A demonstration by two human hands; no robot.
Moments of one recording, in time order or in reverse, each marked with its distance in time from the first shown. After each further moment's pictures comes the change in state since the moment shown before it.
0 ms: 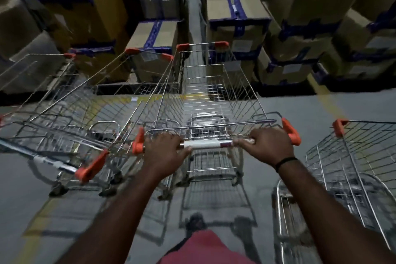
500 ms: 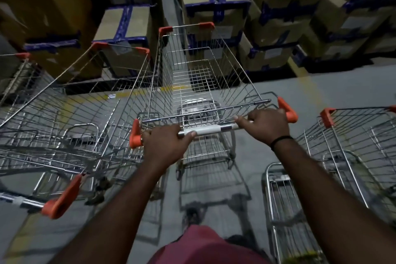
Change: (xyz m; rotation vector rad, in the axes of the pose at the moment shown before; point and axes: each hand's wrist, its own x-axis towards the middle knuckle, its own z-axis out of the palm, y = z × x) left_hand 0.068 0.030 0.005 -0.056 0.057 0.047; right_hand 0.055 0.032 0.010 -0.083 -0.041 0.144
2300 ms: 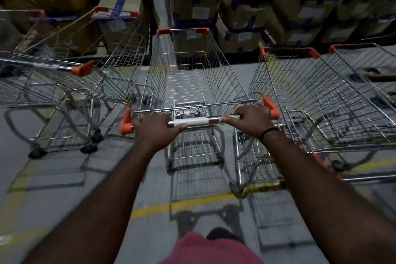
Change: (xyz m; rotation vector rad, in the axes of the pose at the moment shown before) left_hand -0.387 0.069 0.023 0.070 0.017 0.011; right_hand -0.415 0.027 -0.048 0.297 -0.129 0.013
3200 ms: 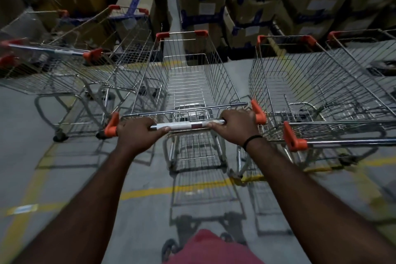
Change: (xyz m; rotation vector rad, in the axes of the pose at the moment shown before) left_hand -0.121 0.003 0.006 -0.067 0.050 -0.050; right_hand -0.124 -0.004 0.000 -0.025 -0.013 -0.098
